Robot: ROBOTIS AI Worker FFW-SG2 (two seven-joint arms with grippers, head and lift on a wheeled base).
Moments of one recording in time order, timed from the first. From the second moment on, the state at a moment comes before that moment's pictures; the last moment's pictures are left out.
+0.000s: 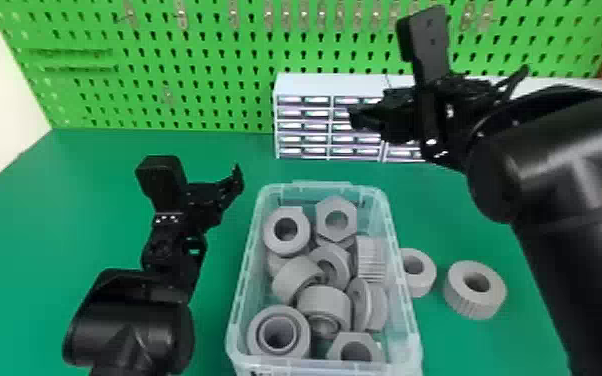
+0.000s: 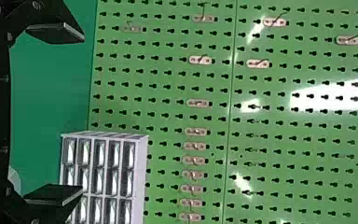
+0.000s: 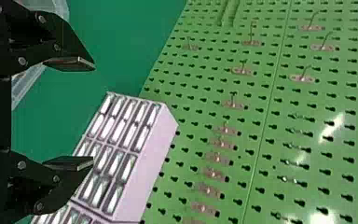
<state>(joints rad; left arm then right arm) -0.10 0.02 -0.08 -1.59 0.08 0.06 0.06 -0.55 -0.15 0.33 -1.83 -0.07 1.00 0.22</state>
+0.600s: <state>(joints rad) -0.10 0.02 -0.06 -1.59 0.08 0.05 0.06 -0.58 -0.15 0.40 -1.80 -0.15 1.13 0.19</state>
